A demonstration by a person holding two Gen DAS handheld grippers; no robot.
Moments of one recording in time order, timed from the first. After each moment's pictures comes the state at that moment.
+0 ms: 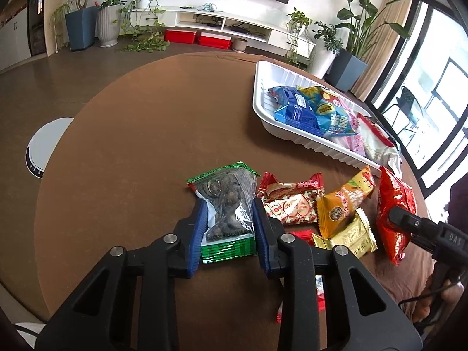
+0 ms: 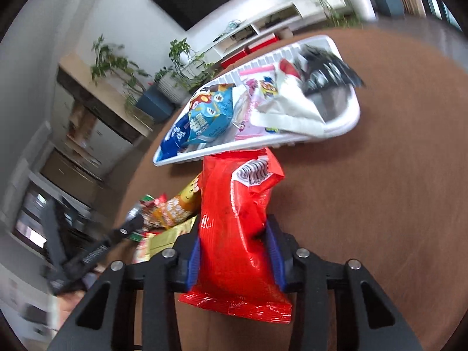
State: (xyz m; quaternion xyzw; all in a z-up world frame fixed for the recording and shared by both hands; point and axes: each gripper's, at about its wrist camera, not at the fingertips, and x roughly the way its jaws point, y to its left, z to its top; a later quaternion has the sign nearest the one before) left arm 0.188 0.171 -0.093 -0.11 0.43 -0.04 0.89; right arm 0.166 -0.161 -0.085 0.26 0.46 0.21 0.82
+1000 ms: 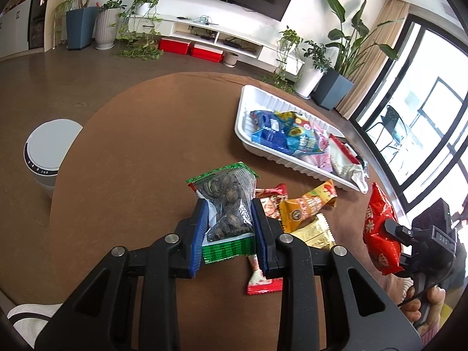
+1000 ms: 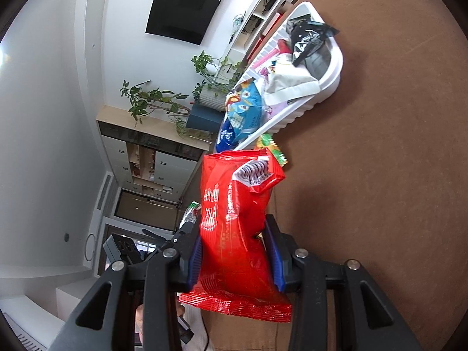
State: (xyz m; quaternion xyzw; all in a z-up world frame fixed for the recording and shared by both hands) left arm 0.148 0.174 -0.055 -0.15 0.39 -0.07 0.90; right arm 0.151 -0.189 -0.095 0.45 0.43 0.30 0.72
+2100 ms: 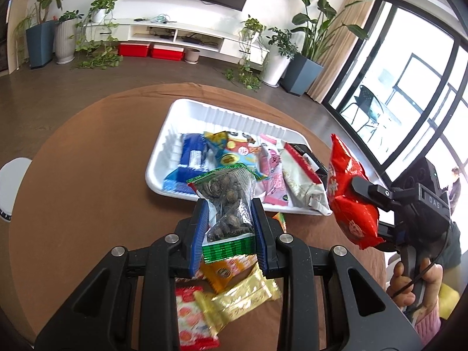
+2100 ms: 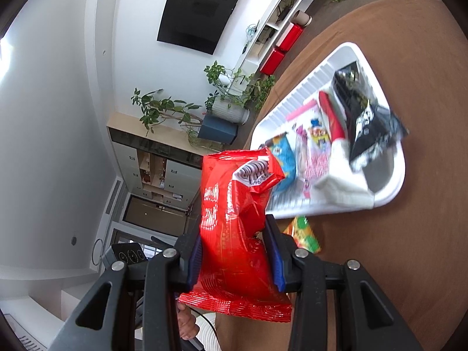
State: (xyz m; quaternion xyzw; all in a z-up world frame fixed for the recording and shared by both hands) left arm 0.219 0.103 -0.023 -0.11 0.40 -0.15 0.90; right arm 0.201 -0.206 -0.066 0.46 0.40 0.31 0.73
